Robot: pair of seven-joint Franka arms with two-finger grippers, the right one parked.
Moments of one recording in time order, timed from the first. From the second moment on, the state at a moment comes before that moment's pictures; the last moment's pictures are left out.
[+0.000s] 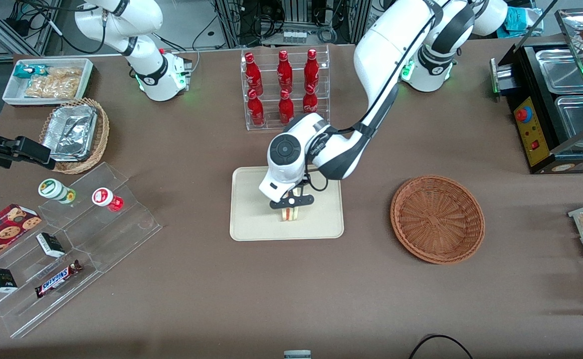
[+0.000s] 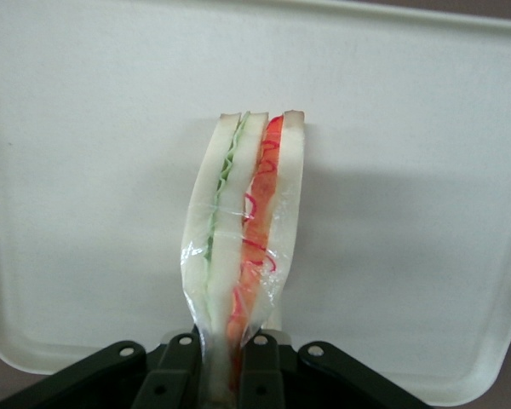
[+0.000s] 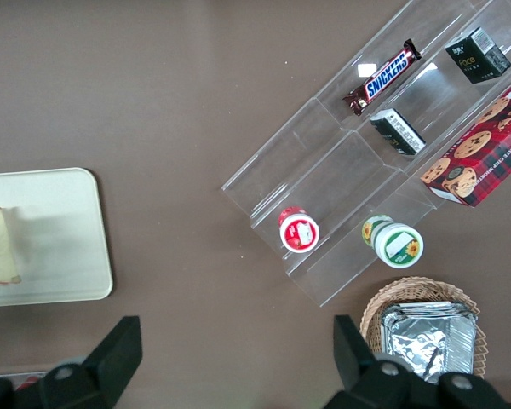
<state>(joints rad) -0.72 0.82 -0.14 -1.30 0.00 2.05 -0.93</state>
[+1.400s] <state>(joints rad) -0.56 0.53 -0.12 -1.44 0.00 1.84 -0.91</state>
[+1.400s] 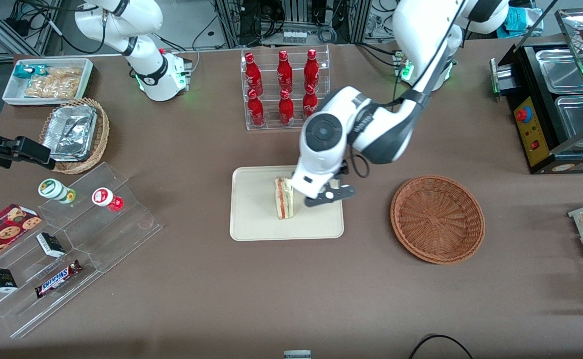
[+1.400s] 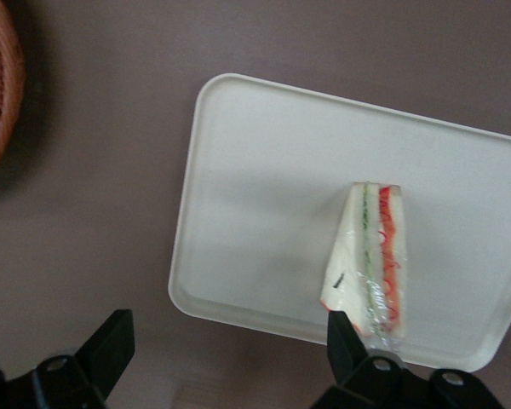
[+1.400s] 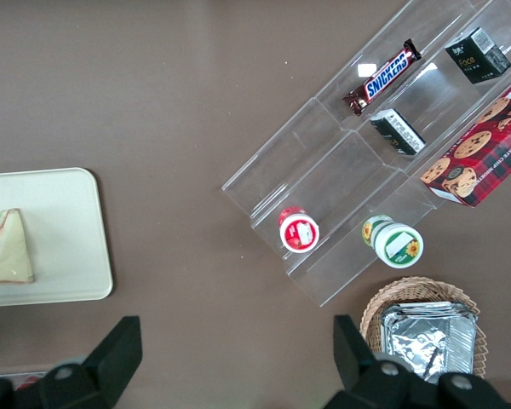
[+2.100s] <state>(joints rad) -0.24 0.20 -0.12 -1.76 0.00 1.74 -0.45</state>
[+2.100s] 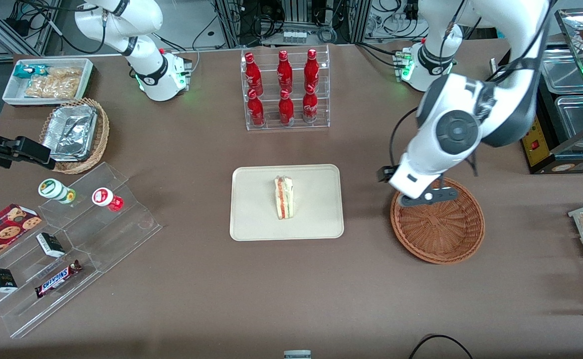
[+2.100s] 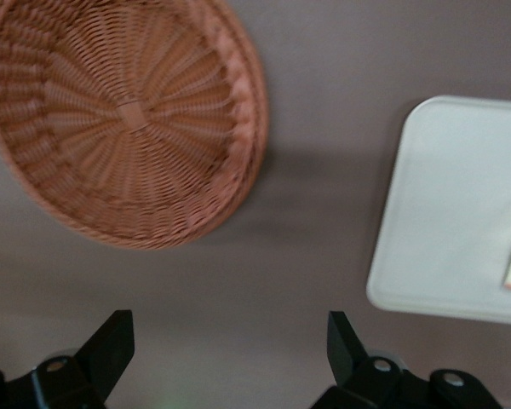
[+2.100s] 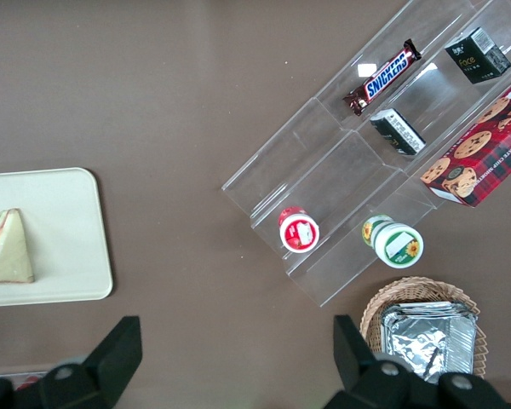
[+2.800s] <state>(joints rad) -0.02 -0.03 -0.12 -1.77 0.00 1.54 -0.10</state>
